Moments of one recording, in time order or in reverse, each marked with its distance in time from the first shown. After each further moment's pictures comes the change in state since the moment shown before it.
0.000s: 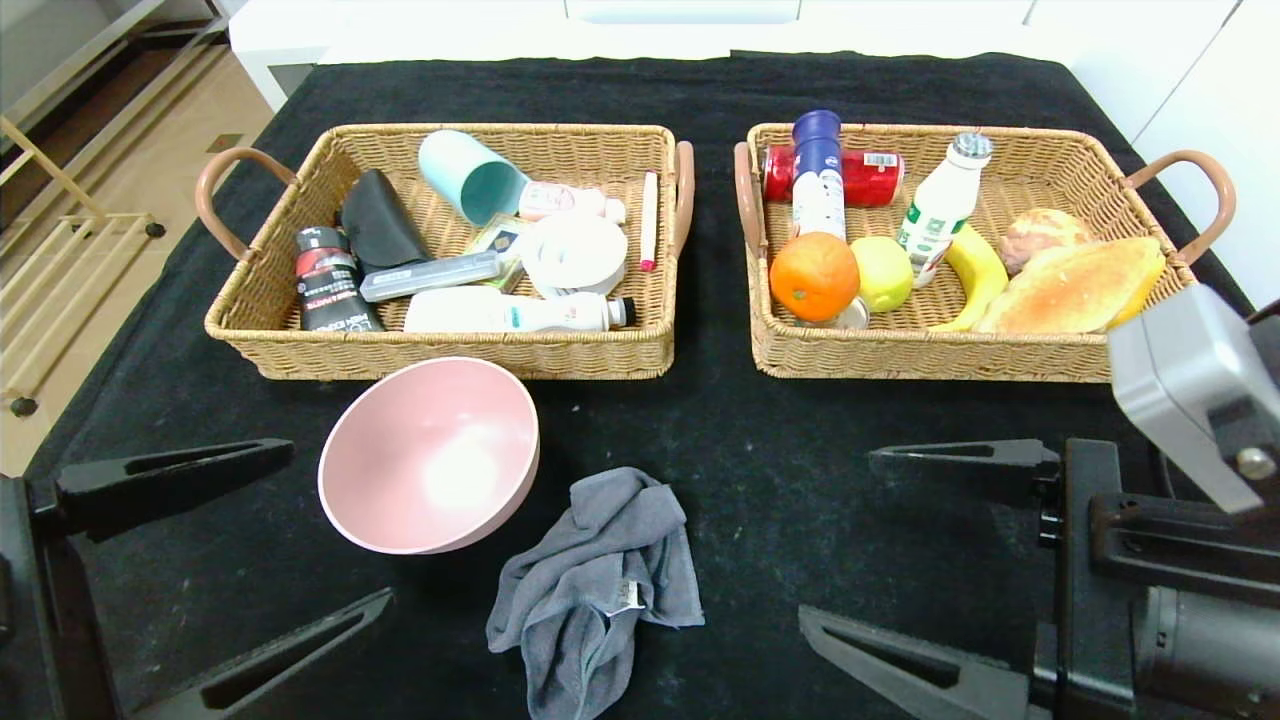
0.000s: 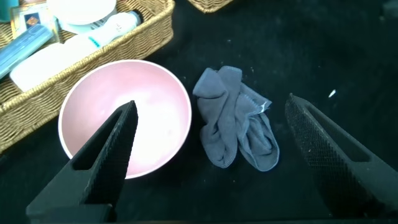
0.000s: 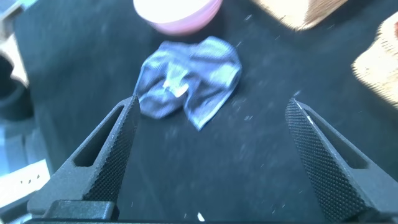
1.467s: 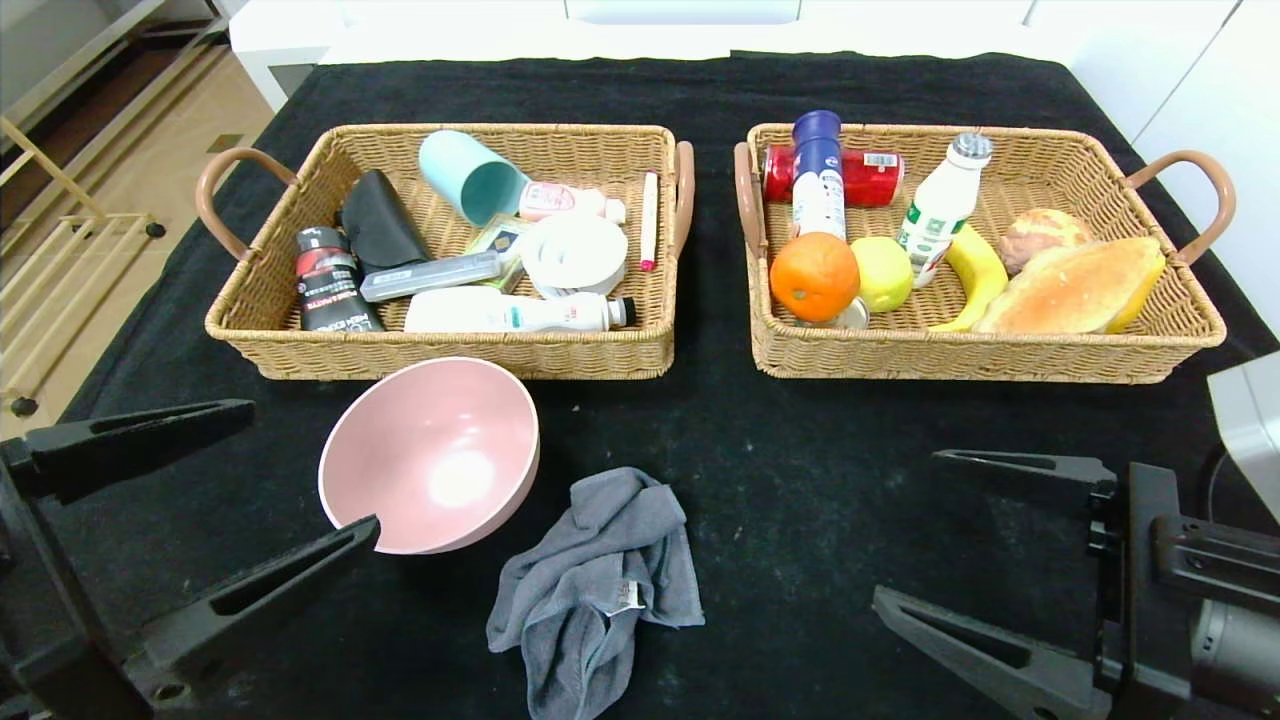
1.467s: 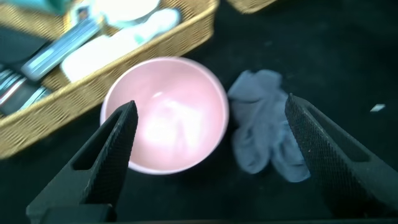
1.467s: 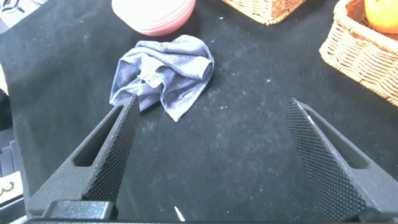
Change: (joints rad) left arm 0.010 0.021 -0.043 0.006 0.137 -0.003; right arm -0.176 -0.056 0.252 -0.313 0.129 0.006
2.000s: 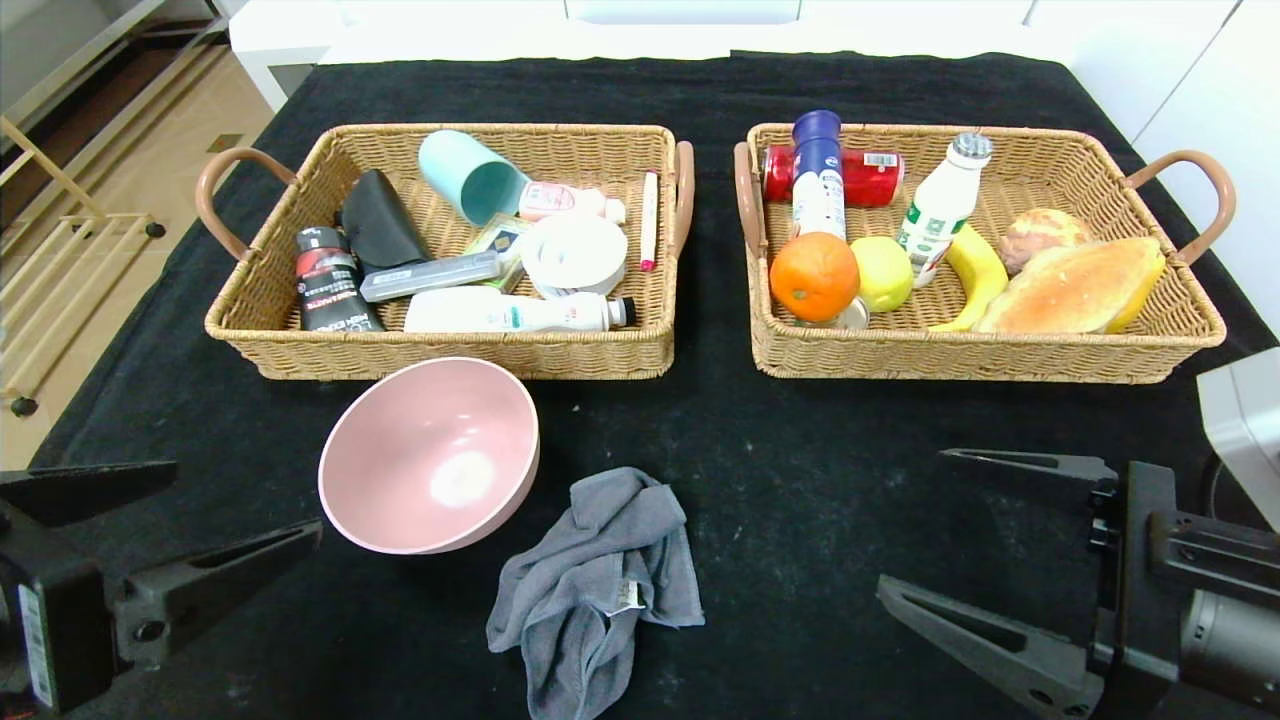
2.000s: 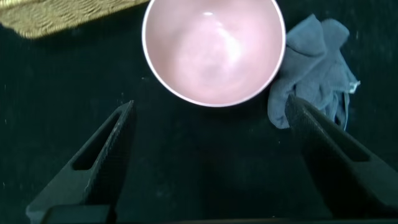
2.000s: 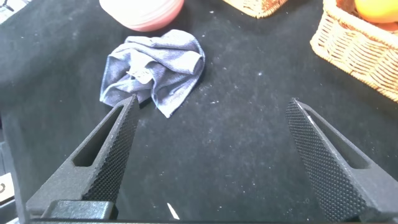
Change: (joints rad) left arm 0.041 0.052 -0.251 0.504 0.221 -0.209; right arm -0.031 0.005 0.006 0.001 0.000 0.002
